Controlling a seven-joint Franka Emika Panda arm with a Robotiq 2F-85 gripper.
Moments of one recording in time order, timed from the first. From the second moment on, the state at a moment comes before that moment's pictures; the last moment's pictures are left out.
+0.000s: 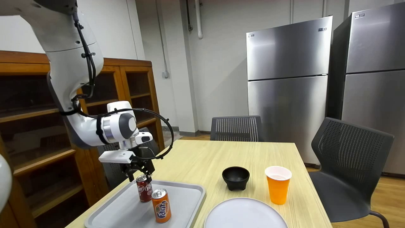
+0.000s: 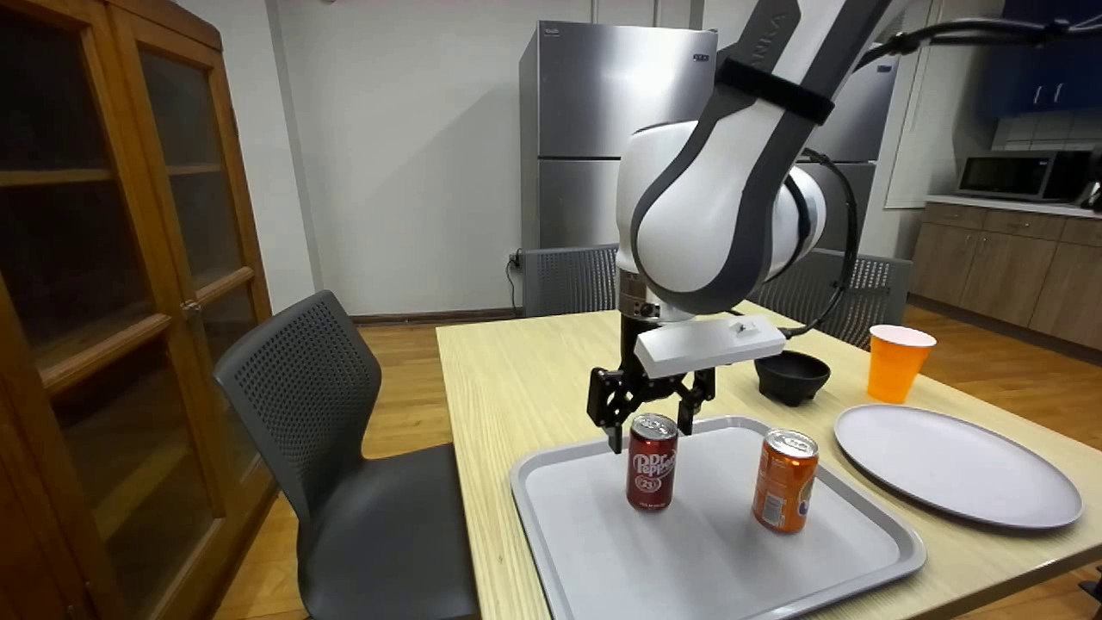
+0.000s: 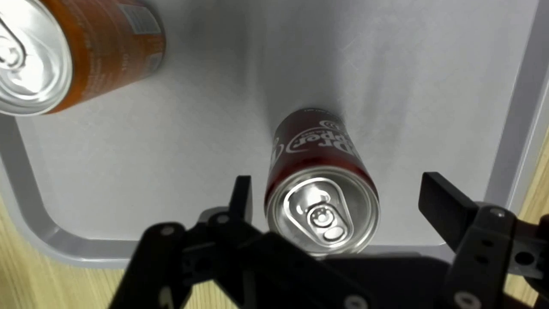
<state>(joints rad) 0.28 0.40 0.00 -2.34 -0.20 2.77 0.41</state>
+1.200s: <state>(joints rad) 0.28 0.35 0.00 -2.32 -0.14 2.75 0.41</state>
